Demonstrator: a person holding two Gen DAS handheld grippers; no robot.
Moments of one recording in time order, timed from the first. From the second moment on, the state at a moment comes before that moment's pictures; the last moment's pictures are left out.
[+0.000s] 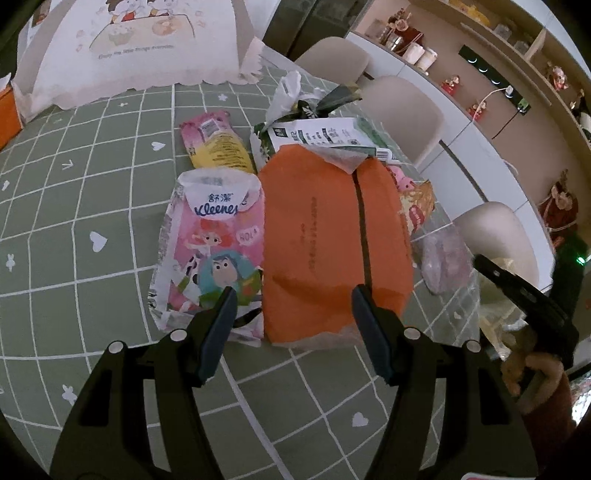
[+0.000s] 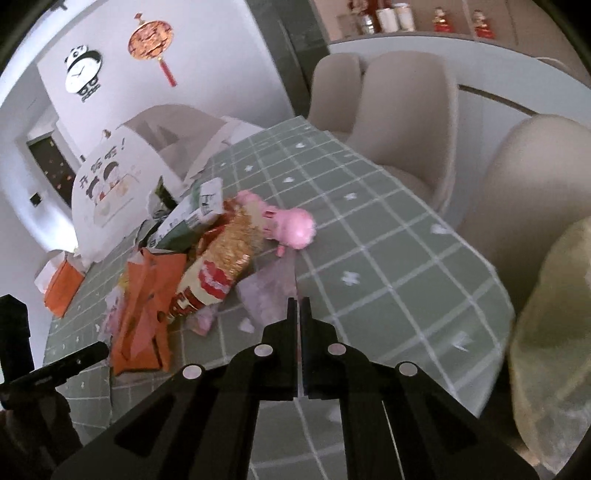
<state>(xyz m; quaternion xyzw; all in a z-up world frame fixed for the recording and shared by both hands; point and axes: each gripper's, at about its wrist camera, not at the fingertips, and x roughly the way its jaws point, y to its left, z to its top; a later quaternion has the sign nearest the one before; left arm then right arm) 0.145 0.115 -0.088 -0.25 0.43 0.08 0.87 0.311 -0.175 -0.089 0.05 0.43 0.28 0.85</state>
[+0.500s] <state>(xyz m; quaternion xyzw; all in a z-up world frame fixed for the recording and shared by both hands) 0.162 0.117 -0.073 -0.23 0.40 0.10 0.88 0.292 -0.193 -0.107 0.06 0.44 0.29 0.85</state>
